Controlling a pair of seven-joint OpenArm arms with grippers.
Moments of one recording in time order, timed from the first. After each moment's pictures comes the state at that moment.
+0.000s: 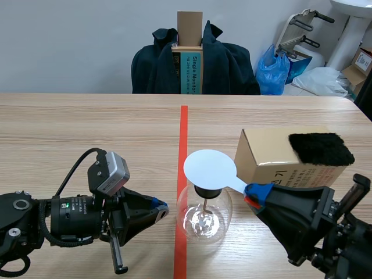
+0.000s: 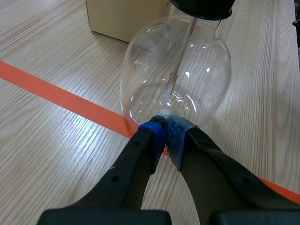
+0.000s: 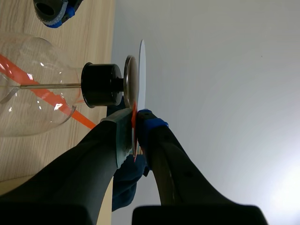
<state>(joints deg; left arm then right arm) -0.3 -26.2 29.6 67.5 -1.8 -45.1 -22.6 -26.0 13.3 10.4 84.1 -71.3 -27.4 73.0</state>
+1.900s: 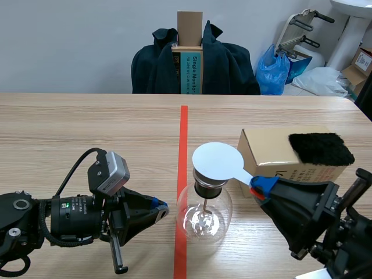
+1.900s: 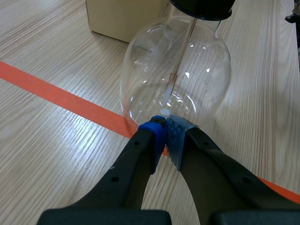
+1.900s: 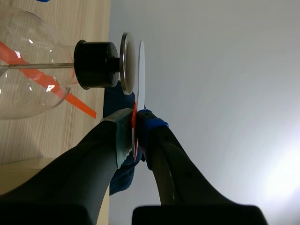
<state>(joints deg) -0.3 -26.2 29.6 67.5 -1.8 -45.1 -22.6 -26.0 13.3 10.4 84.1 -71.3 -28.2 69.5</state>
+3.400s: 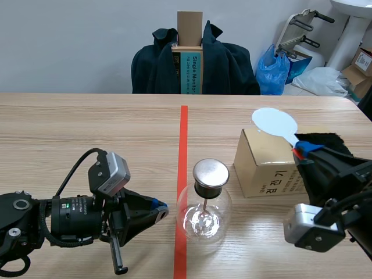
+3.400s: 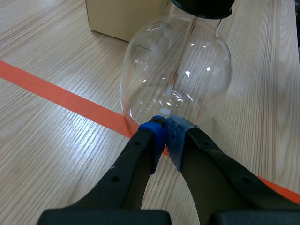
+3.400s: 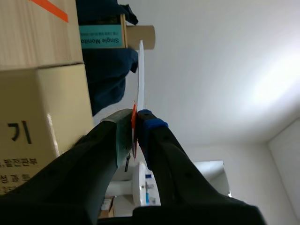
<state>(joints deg) -0.3 -26.2 29.6 67.5 -1.8 -45.1 -22.1 -26.0 13.3 11.3 85.5 -66.8 -28.2 45.0</state>
